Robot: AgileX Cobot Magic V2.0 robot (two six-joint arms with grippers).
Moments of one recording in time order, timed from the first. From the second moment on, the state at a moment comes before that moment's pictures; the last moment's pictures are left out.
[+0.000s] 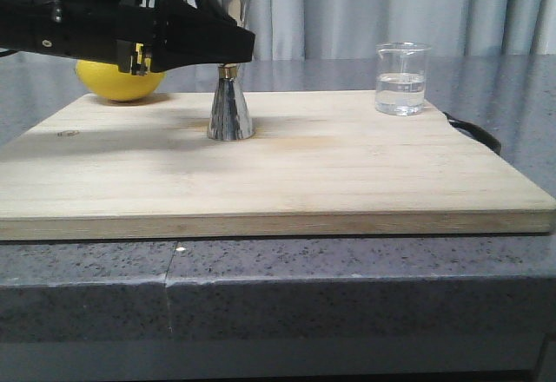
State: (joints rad) left arm -0.26 1.79 -1.02 -1.77 1.12 2.11; right arm -0.02 0.70 -0.73 0.16 0.61 -0.07
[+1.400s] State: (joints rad) left arm -0.26 1.75 -1.09 -1.76 1.16 2.03; right arm 0.37 1.10 -0.51 0.16 -0.29 -0.06
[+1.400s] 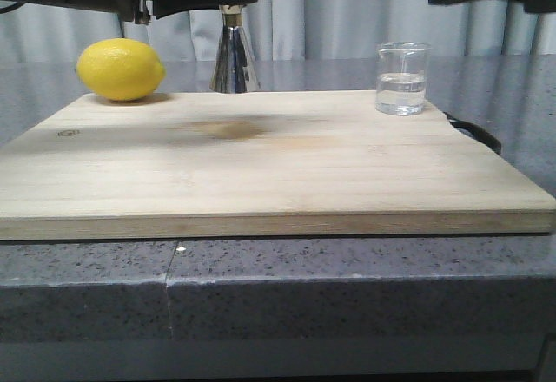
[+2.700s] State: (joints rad) left arm -0.26 1.75 -1.09 -1.76 1.16 2.03; right arm 0.32 1.67 -0.65 -0.05 -0.74 0.07
